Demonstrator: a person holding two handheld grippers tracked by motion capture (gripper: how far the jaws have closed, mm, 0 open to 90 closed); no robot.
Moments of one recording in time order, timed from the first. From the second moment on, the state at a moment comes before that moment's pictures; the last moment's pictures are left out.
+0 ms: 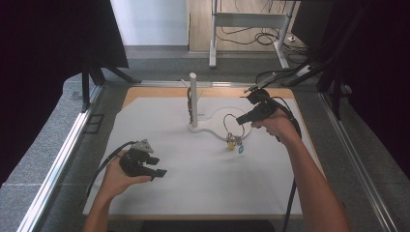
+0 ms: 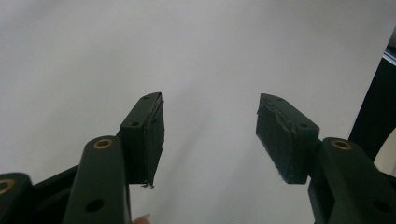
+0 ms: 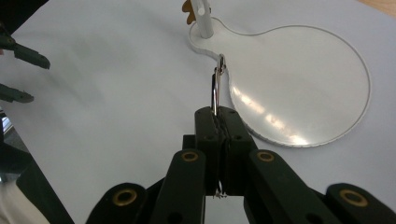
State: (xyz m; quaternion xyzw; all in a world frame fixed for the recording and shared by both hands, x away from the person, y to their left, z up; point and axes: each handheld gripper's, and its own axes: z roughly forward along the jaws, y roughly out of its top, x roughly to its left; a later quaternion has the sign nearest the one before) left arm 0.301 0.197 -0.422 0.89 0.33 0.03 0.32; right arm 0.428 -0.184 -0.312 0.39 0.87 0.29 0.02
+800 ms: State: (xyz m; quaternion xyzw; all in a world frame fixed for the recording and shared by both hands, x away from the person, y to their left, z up) left arm 0.301 0.200 -0.421 0.89 0.32 0.03 0.32; right arm 0.449 -0.174 -0.279 0.39 0.87 0.31 0.03
